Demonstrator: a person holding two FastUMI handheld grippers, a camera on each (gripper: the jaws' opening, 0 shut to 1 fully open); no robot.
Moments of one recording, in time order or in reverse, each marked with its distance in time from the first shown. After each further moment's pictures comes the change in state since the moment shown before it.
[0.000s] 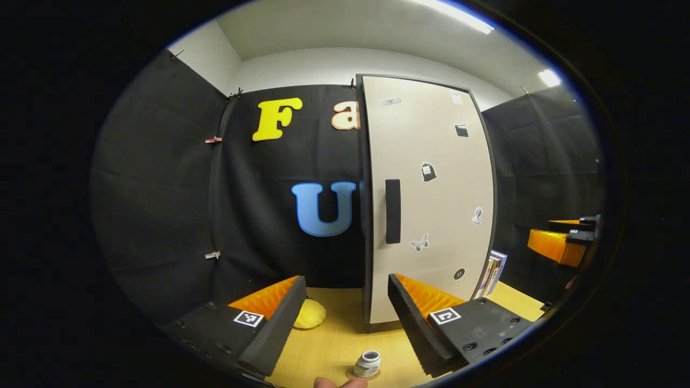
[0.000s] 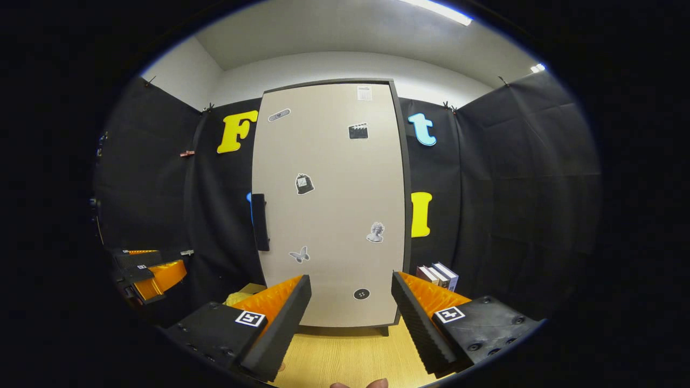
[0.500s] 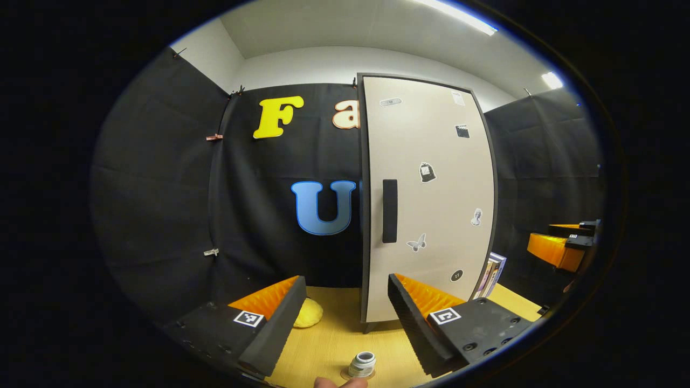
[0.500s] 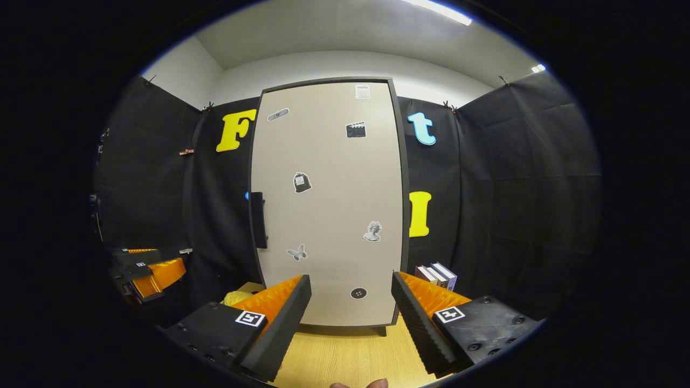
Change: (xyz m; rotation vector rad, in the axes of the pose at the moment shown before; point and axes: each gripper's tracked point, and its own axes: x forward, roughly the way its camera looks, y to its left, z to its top) left arm 0.004 -0.006 0.000 -0.009 0.005 0.005; right arm 0.001 -0.006 -0.001 -0.005 0.004 -0.002
